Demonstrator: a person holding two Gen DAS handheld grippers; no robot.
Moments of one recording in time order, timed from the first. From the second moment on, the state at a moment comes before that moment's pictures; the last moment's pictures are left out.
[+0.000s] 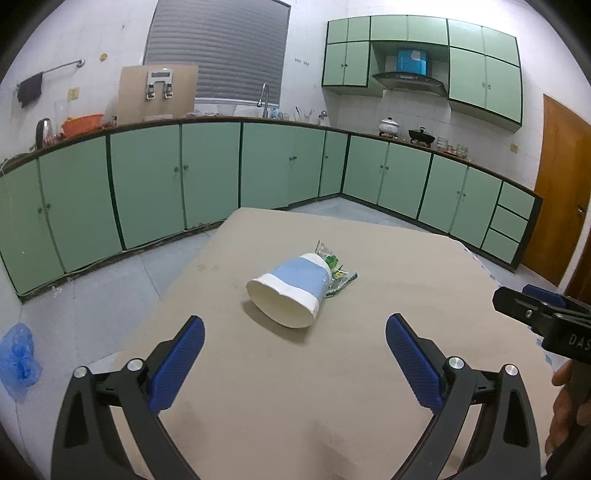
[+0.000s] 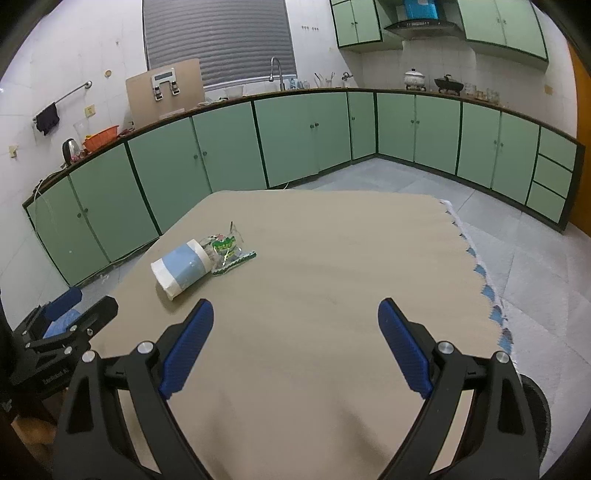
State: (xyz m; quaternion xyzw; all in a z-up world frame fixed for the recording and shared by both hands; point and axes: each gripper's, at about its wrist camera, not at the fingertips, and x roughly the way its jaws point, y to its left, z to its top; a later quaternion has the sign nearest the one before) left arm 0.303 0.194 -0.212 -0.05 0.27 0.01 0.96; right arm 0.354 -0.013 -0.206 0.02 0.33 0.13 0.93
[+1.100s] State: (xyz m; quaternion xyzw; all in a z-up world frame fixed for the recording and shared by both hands) left arm 0.384 0.192 -0.255 -0.07 0.38 -0.01 0.92; right arm 0.402 -0.006 -0.230 0.03 0.35 0.13 0.93
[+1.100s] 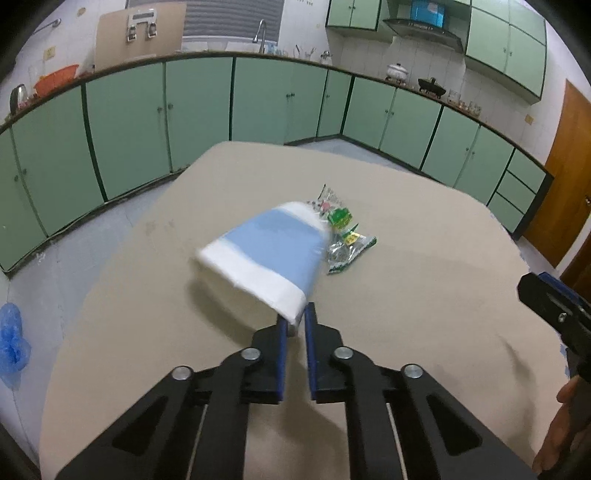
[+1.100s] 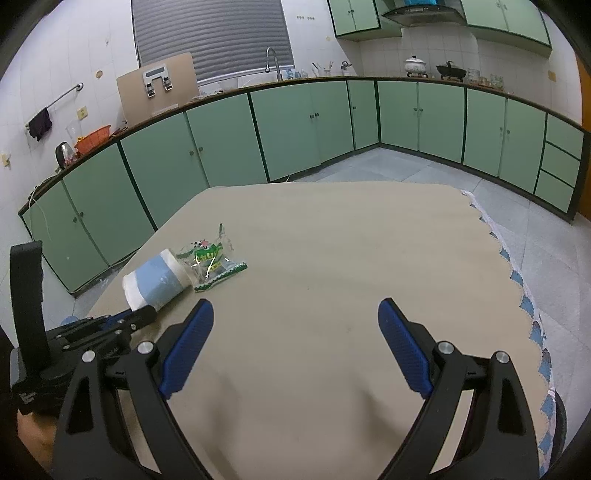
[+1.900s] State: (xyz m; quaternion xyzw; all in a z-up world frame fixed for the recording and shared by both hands) left arm 0.376 0.236 -0.209 -0.02 0.30 -0.03 0.95; right arm 0.454 0.086 -0.237 -0.02 0.38 0.18 0.91
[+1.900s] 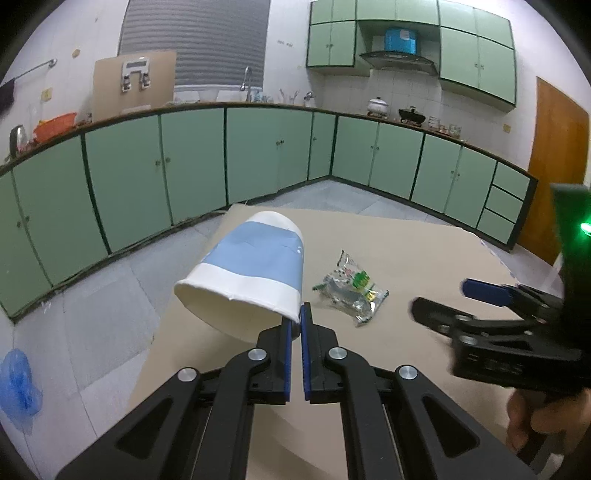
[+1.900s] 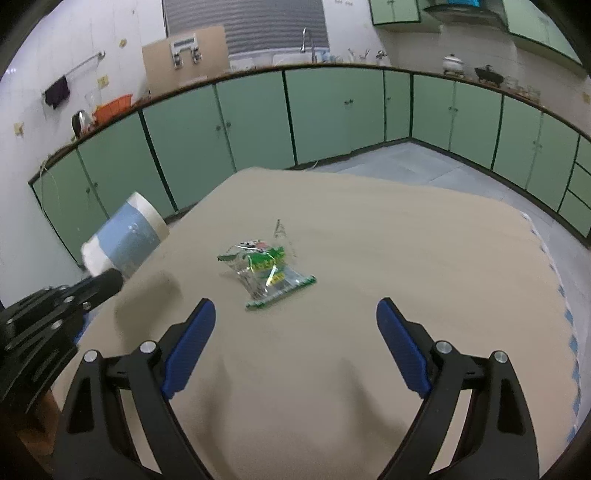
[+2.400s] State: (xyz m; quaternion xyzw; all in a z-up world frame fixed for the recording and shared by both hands) left arm 0.405 0.273 -0.208 -0.03 0.30 -0.05 0.95; right arm 0.508 0.127 -0.265 -0.03 0.42 0.14 0.89
